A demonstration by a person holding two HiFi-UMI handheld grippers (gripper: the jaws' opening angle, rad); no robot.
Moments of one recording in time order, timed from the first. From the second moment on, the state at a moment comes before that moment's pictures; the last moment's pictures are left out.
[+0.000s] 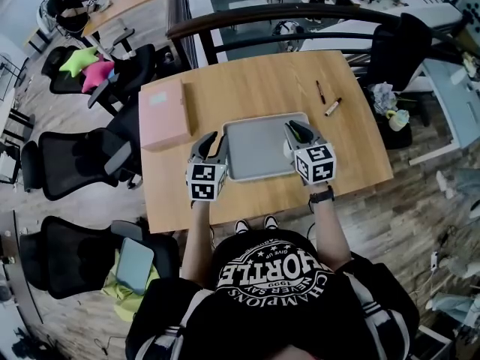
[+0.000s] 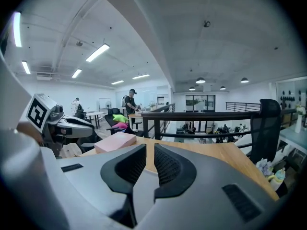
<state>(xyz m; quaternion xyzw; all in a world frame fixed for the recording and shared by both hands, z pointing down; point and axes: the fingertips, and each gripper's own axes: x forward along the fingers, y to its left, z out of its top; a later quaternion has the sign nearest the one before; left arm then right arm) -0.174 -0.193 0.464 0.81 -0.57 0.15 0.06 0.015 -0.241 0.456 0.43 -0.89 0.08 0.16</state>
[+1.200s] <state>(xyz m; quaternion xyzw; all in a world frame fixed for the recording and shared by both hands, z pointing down) -0.221 -0.256 0.395 0.79 -0.61 0.00 0.04 -0.018 -0.303 0.402 0.46 -0.88 0.08 0.09</state>
